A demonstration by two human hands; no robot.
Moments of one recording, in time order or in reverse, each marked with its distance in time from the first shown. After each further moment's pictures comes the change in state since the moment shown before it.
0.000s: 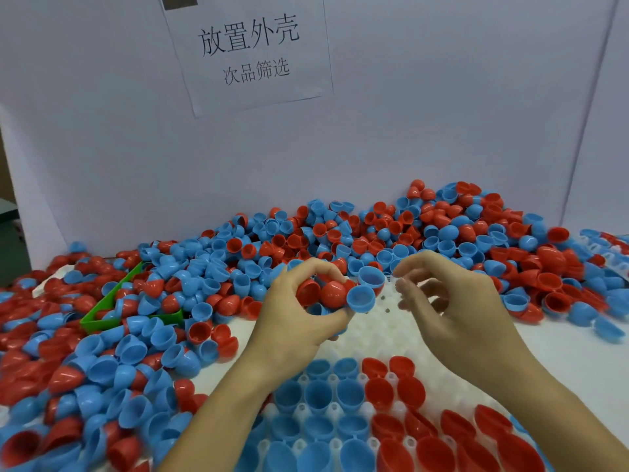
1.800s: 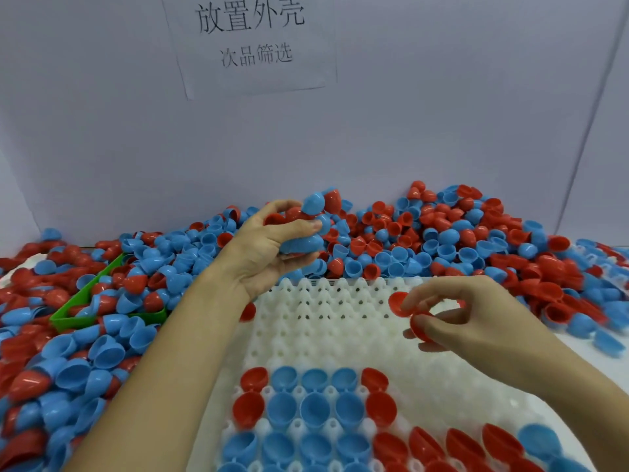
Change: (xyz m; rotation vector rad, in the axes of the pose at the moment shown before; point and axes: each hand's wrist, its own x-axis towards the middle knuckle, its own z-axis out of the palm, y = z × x) left_hand 0.091 -0.006 -0.041 -0.594 -0.021 -0.335; right_hand 0.013 0.003 -0.022 0.110 -0.352 0.387
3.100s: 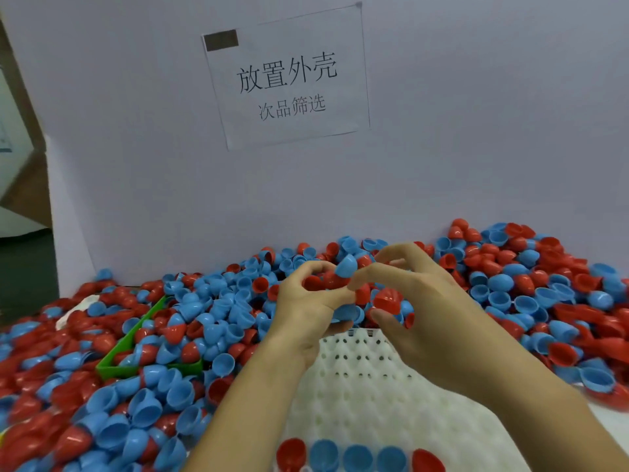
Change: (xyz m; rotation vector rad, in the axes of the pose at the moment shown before) left_hand 0.009 -0.017 0.008 0.169 0.259 0.050; right_hand 0.064 -0.060 0.038 -0.521 0.093 -0.473
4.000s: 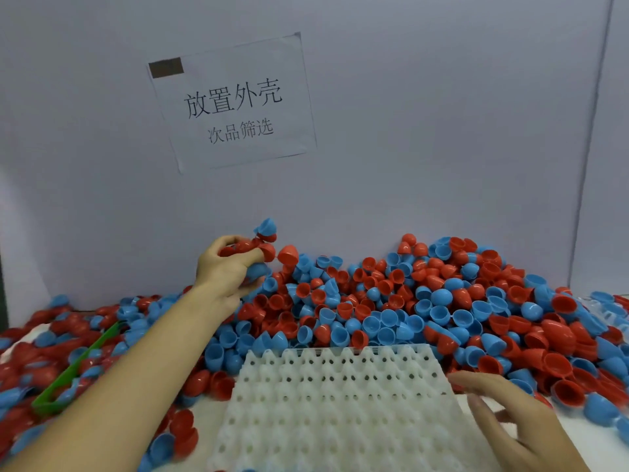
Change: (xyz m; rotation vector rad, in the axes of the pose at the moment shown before) left_hand 0.080 0.041 -0.001 -0.013 0.280 0.103; right_hand -0.126 0.139 0.000 0.202 0.213 0.466
